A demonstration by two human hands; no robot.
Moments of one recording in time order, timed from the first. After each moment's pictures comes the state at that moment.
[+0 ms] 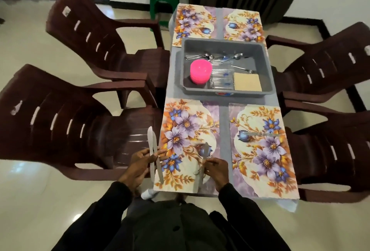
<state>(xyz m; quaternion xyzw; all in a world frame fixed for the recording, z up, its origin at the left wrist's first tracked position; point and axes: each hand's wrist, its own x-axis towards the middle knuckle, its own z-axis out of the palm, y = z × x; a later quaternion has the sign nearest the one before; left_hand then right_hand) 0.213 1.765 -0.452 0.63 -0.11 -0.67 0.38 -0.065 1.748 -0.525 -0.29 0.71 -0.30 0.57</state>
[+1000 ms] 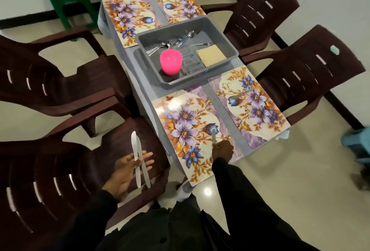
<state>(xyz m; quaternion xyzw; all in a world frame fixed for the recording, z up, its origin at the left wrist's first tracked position) 0.397 1.690 -0.467 0.54 -0.22 -0.77 0.24 0.050 1.754 -0.554 -0.17 0.95 -0.16 0.23</state>
